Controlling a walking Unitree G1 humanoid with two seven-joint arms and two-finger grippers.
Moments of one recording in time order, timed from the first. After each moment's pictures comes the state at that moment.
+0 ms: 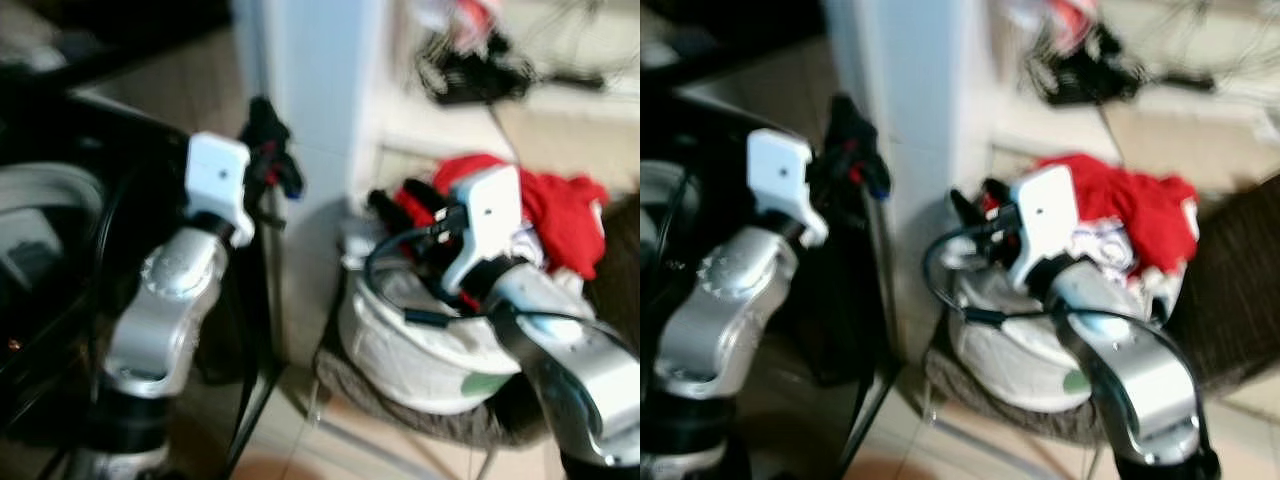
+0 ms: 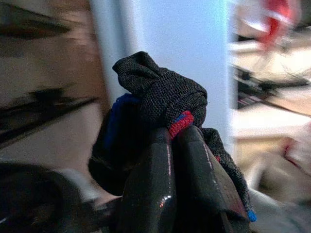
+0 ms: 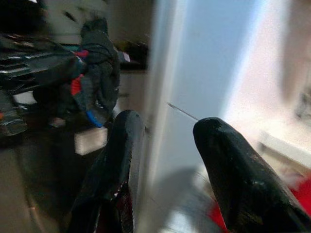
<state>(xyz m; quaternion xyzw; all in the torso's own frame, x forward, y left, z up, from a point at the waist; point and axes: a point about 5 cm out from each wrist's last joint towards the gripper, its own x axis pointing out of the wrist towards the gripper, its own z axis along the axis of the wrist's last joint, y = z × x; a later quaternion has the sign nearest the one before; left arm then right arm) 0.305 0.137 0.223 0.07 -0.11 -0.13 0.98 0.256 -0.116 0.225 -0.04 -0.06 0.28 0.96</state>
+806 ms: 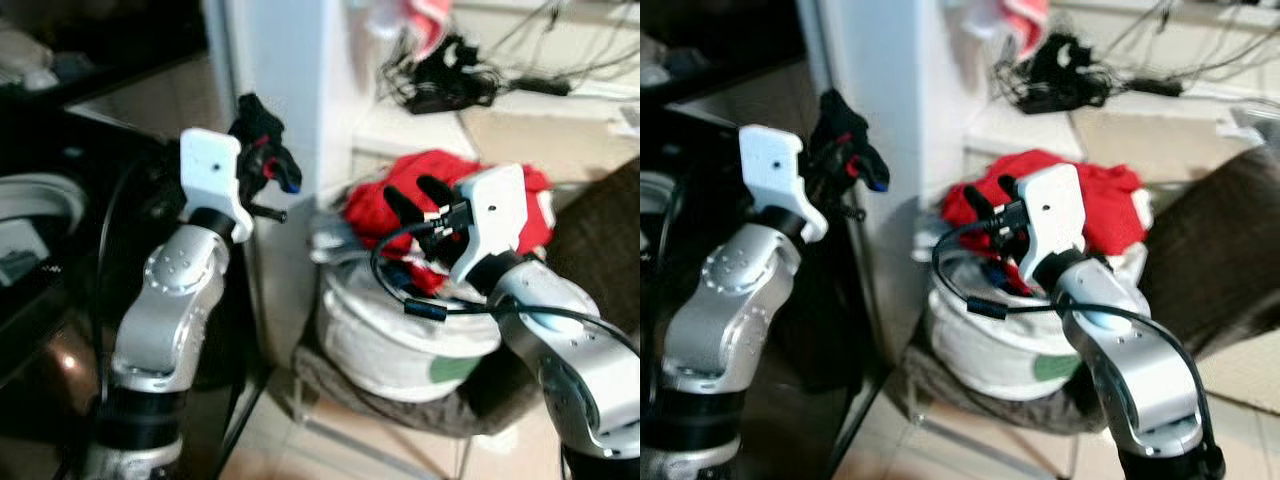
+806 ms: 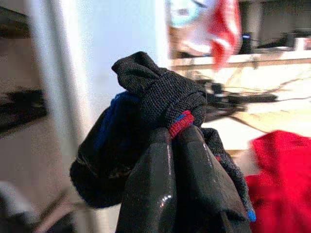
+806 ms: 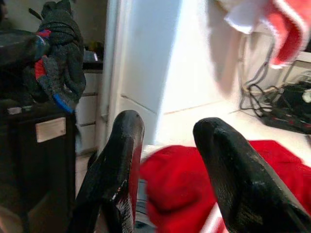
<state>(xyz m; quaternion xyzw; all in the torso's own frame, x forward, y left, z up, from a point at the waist) 0.307 0.126 0.223 0.02 -0.11 -0.13 0.99 0.264 -0.130 0.220 -0.08 -0.05 0.23 0.97</state>
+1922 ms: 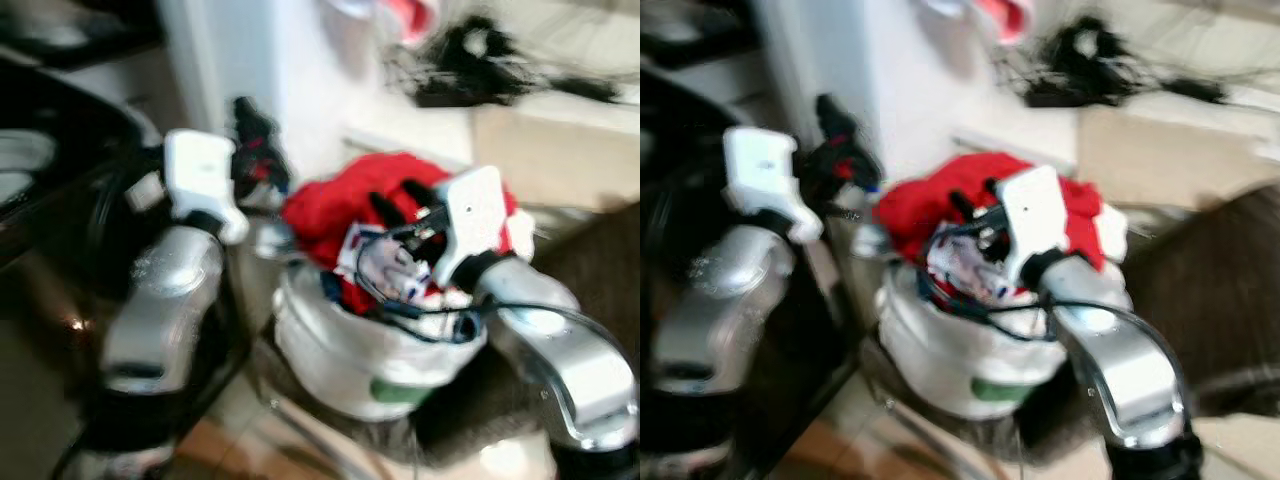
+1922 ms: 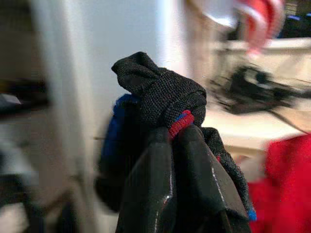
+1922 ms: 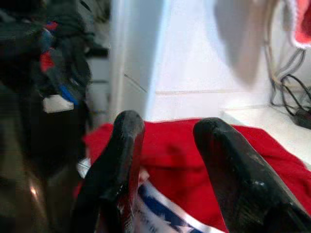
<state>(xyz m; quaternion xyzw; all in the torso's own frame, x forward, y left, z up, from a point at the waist) 0.307 0.148 0.224 0.02 -0.10 -0.10 0.99 0.268 -0.114 0.215 -0.07 -0.05 0.25 0.96</state>
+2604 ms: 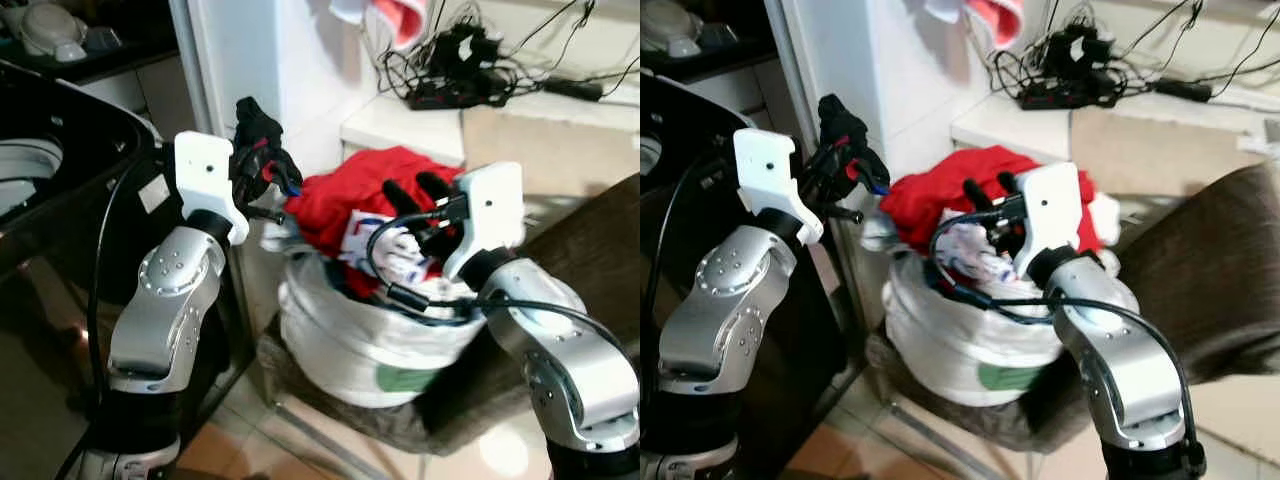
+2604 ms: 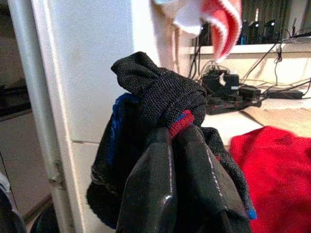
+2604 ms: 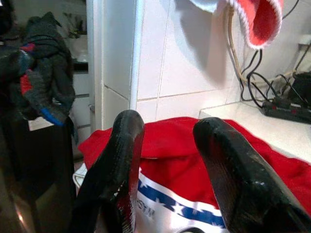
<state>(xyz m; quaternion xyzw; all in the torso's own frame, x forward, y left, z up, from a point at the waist) 0.306 0.136 0.222 0.01 -0.10 -0.13 0.99 0.269 -0.125 0.217 -0.04 -0.05 0.21 0.98</state>
